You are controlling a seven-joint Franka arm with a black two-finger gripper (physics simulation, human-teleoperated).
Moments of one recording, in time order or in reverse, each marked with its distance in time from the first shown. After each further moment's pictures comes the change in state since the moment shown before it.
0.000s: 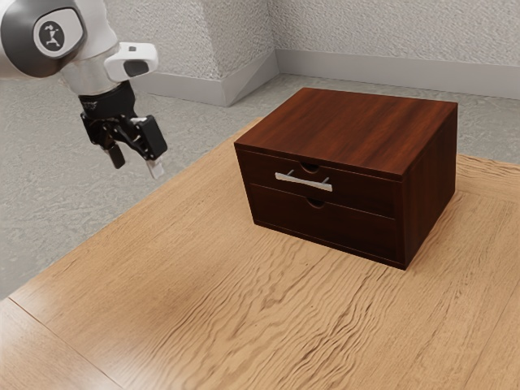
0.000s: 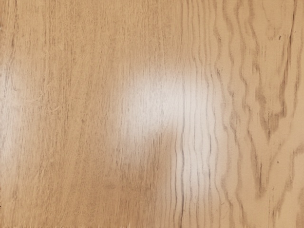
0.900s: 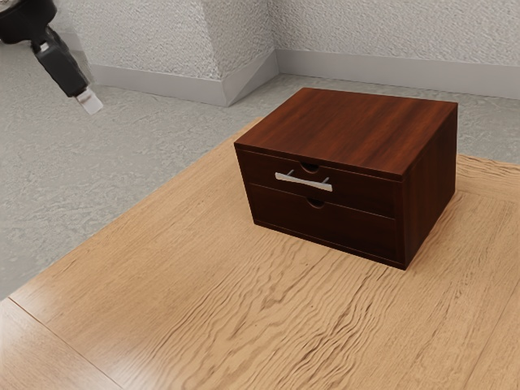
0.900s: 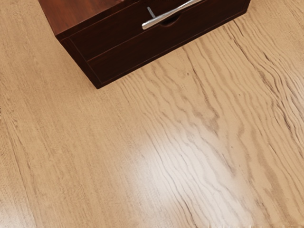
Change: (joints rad) arm -0.028 -0.106 0.033 0.213 -0.093 -0.084 0.590
